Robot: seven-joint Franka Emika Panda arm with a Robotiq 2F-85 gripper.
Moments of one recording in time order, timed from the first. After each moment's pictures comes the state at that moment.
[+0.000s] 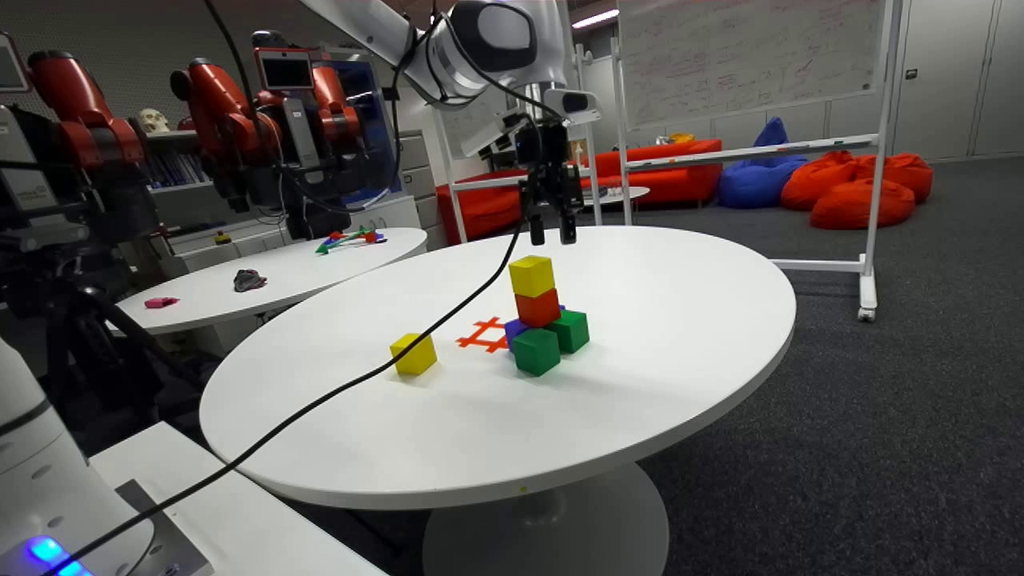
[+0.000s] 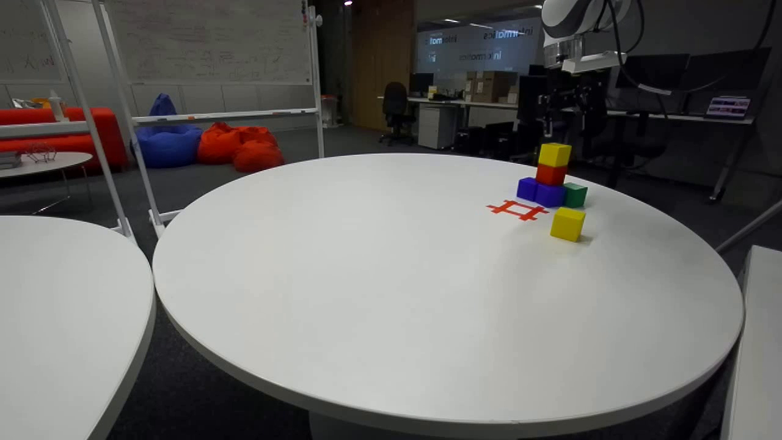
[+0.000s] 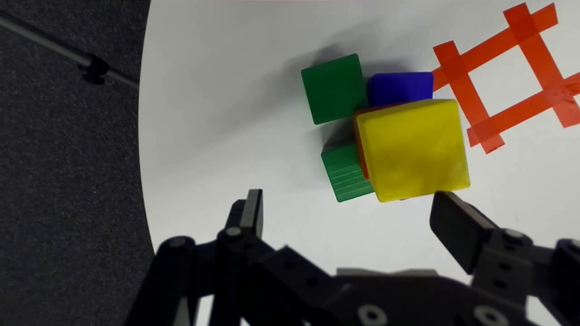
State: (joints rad) arm -0.22 0.41 -0.20 -1.76 -0.08 2.04 0.13
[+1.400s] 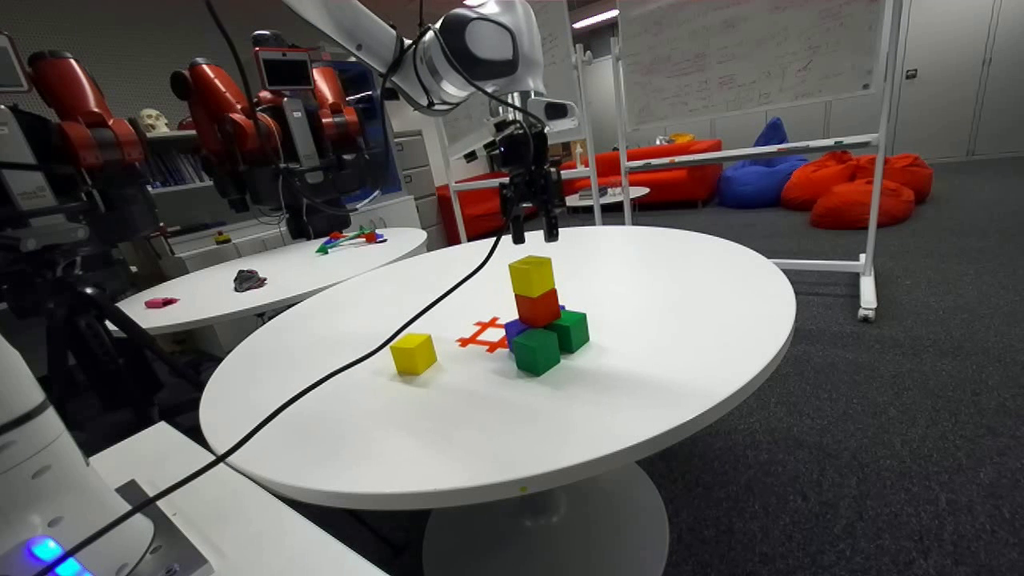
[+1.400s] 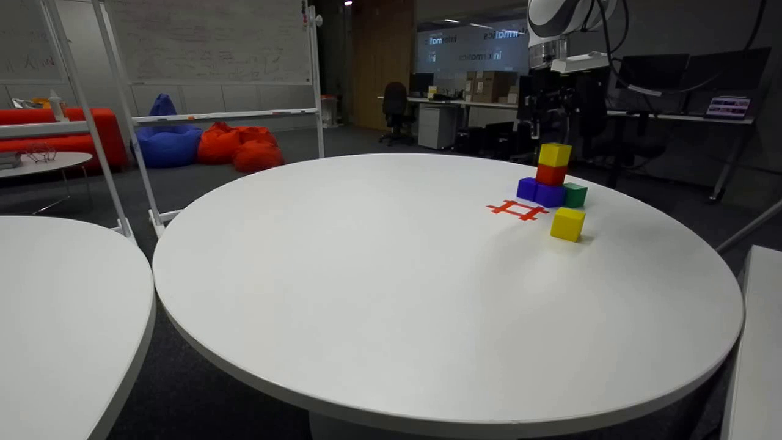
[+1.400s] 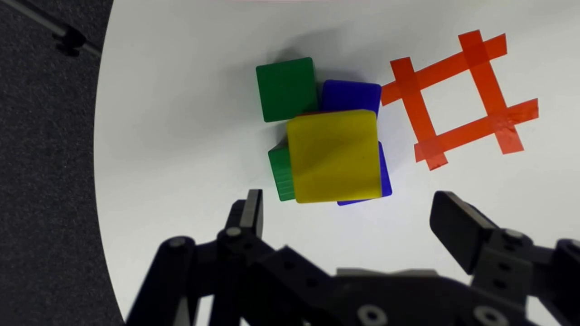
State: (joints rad) arm -0.17 0.41 -0.17 -1.76 -0.08 2.04 0.08
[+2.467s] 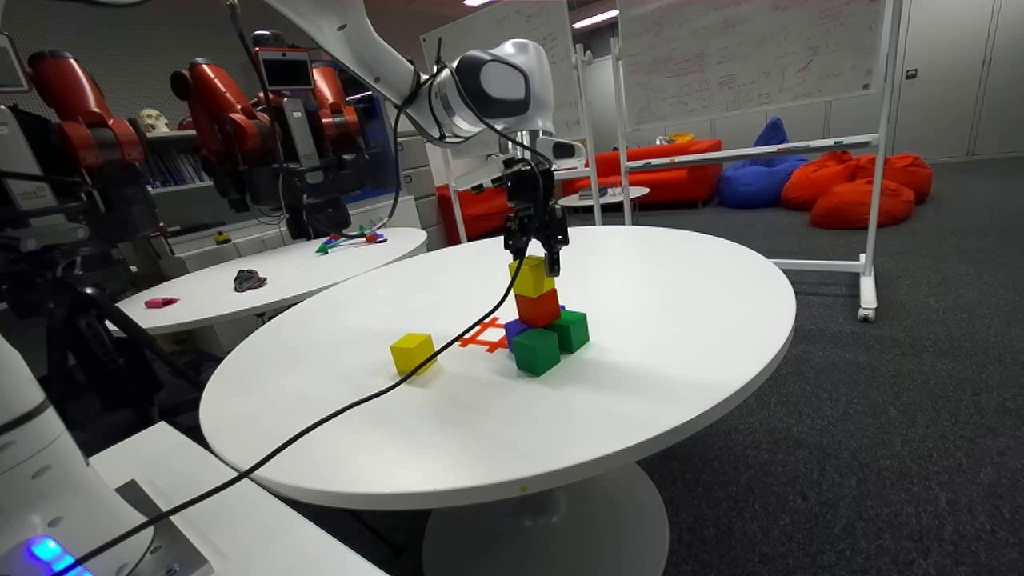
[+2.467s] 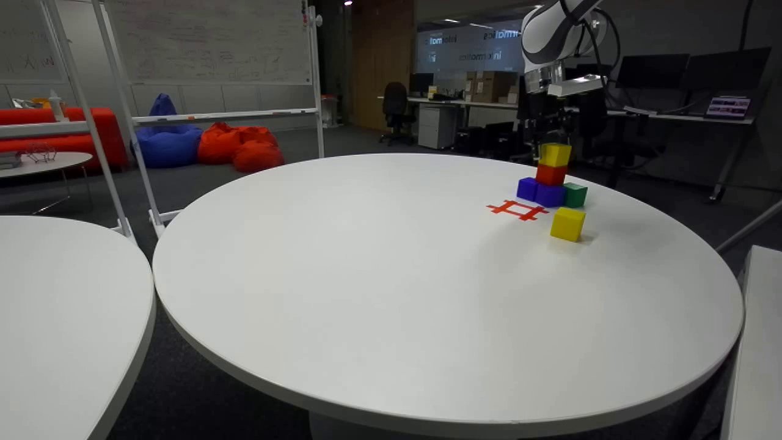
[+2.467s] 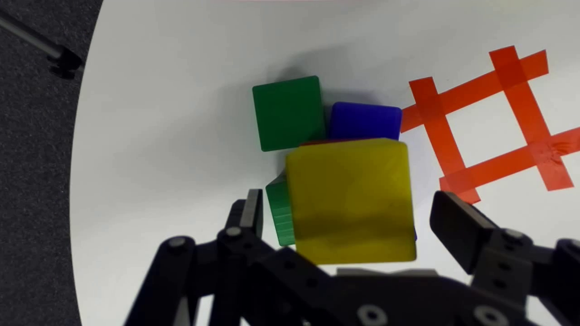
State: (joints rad) arm -0.18 0.50 -0.18 -1.75 -0.07 2.04 0.08
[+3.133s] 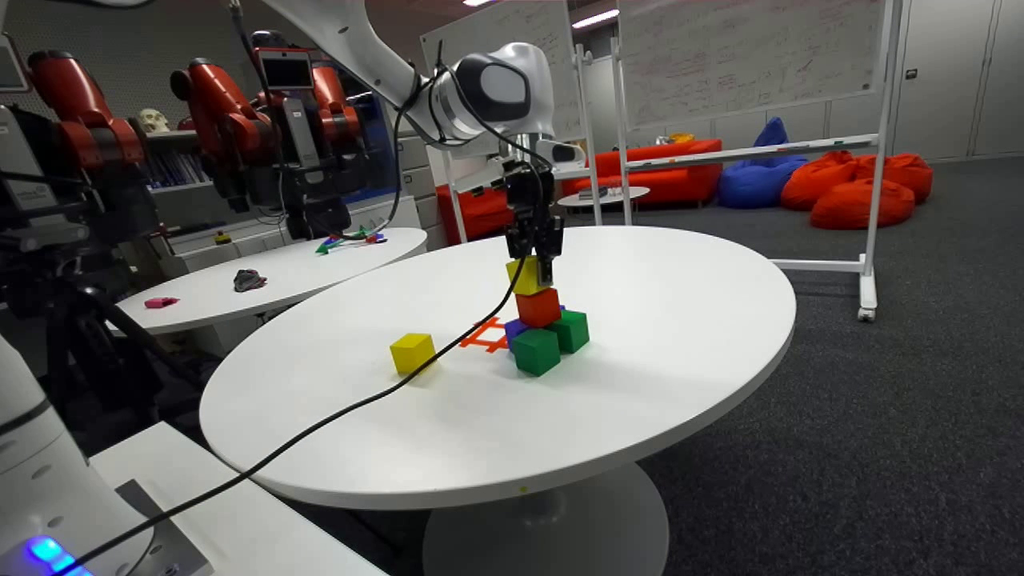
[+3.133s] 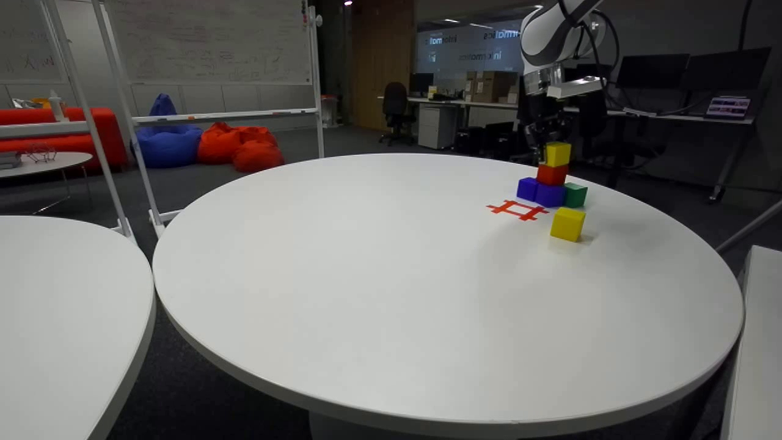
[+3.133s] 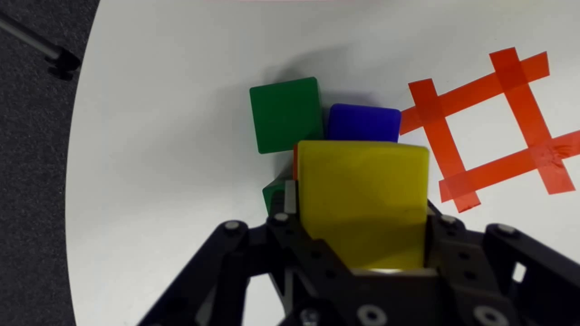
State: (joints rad) arm -0.18 0.51 -0.17 -1.75 -0.07 2.04 0.08
